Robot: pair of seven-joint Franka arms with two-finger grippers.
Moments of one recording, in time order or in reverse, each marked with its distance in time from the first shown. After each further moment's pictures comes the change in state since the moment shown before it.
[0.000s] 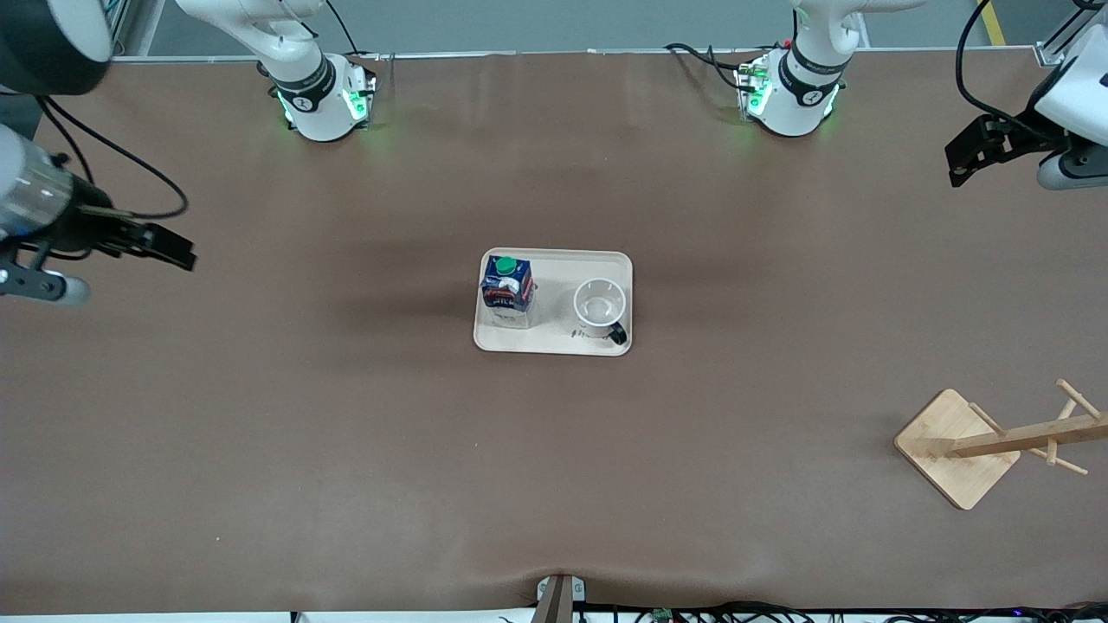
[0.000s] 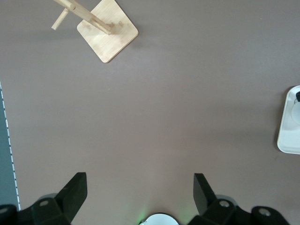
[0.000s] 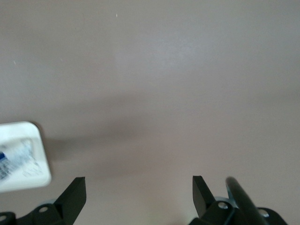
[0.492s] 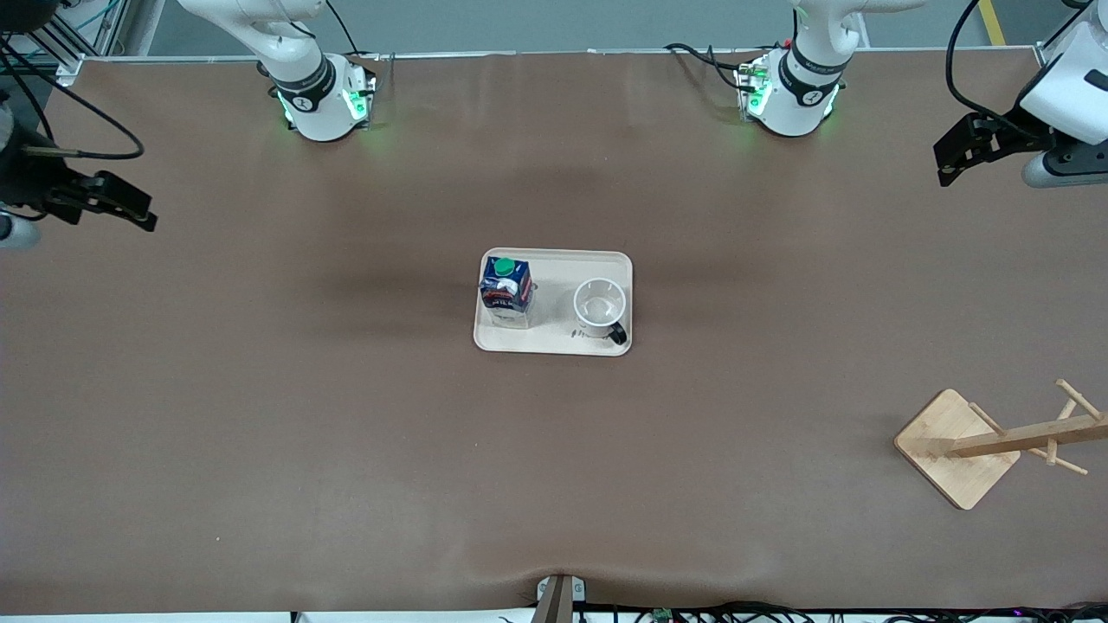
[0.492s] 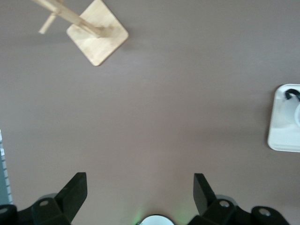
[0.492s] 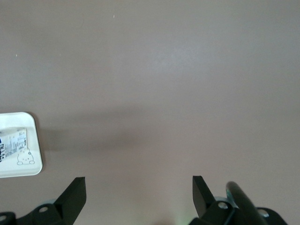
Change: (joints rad) left arm -0.013 0.000 -0.001 -0.006 -0.043 0.021 0.001; right arm -0.067 -0.102 0.000 -0.063 0.020 0.011 -0.074
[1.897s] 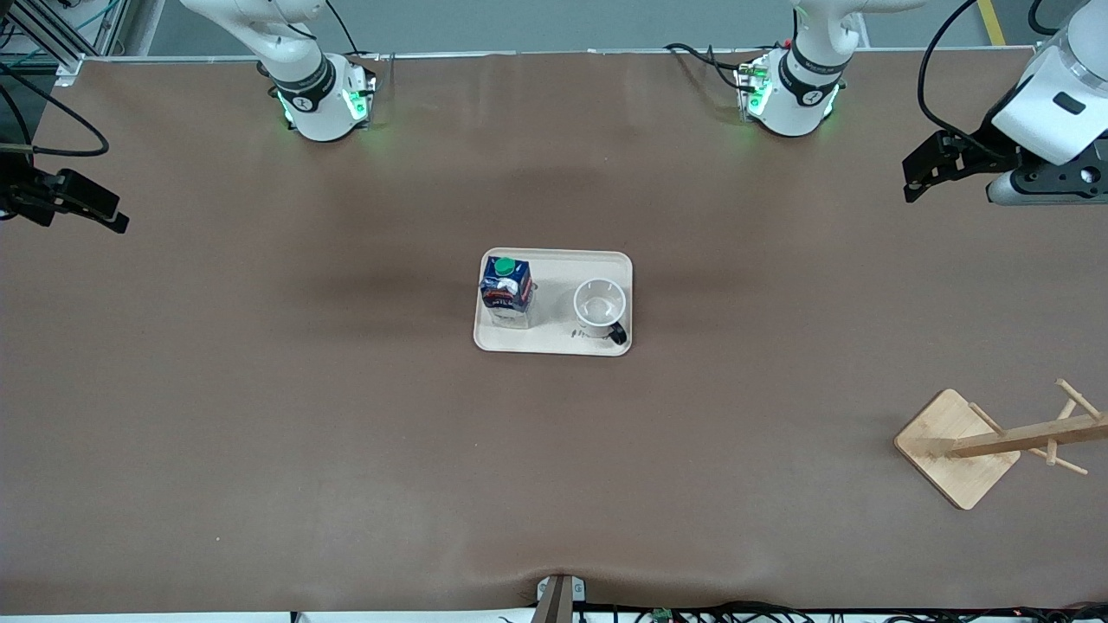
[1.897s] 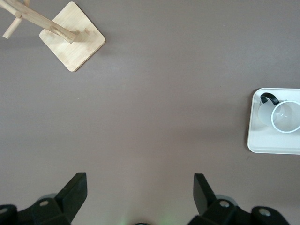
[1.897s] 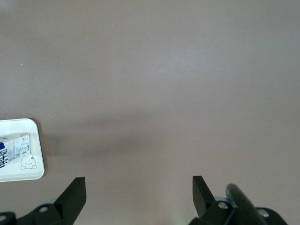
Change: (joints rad) left arm -0.002 0.003 -0.001 -0.049 -0.061 0.071 0.000; right arm -0.033 0.000 0.007 0.024 0.016 0.003 -0.024
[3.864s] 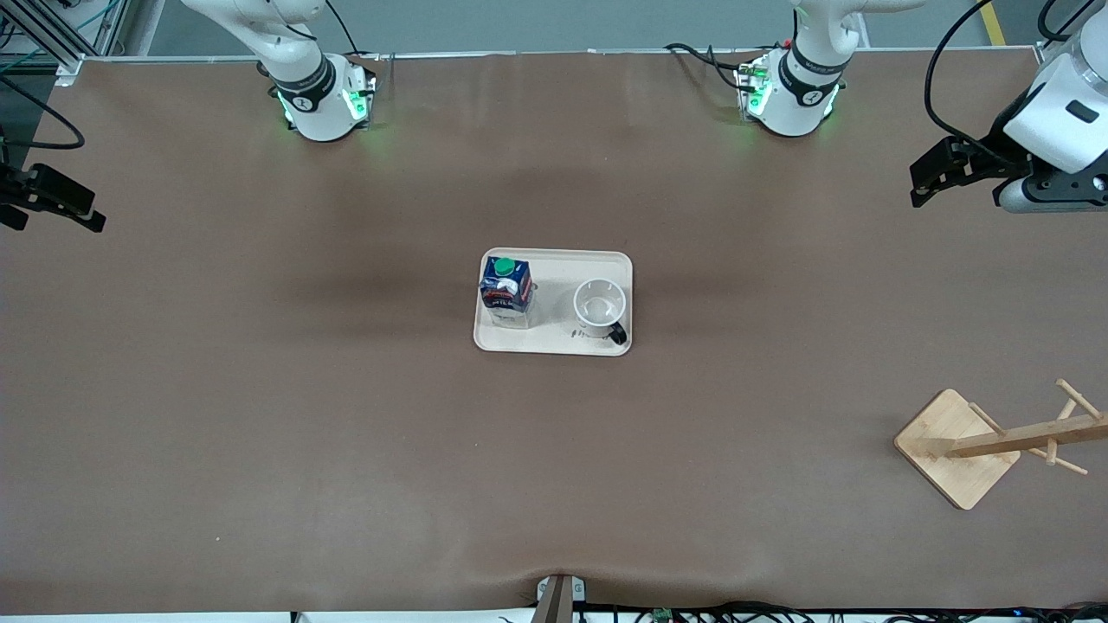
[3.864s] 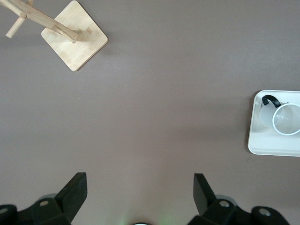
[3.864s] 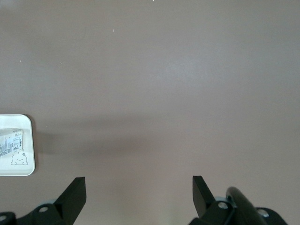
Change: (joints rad) left arm 0.006 0.024 0.007 0.029 0.000 -0.014 -0.001; right arm -0.033 0.002 -0.007 0.005 0.000 0.014 -0.111
